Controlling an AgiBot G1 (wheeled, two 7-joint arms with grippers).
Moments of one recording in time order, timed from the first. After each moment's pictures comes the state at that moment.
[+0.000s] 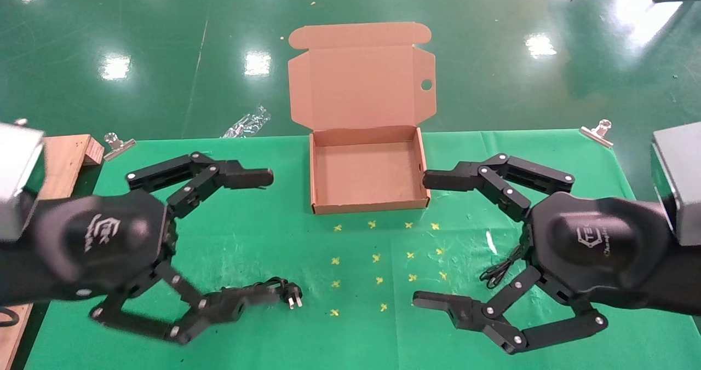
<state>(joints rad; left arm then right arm) -1.09 0.60 0.32 -1.31 0.87 1.49 -0.15 1.07 -0.58 -0.31 1.30 -0.83 -1.48 0.20</state>
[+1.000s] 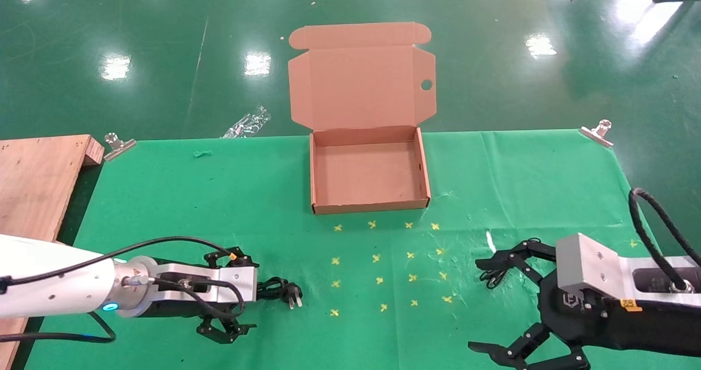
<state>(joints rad) -1.16 0.84 0.67 -1.34 1.89 1.25 -0.30 1.07 -0.49 -0.42 1.35 -1.15 -1.43 0.25</state>
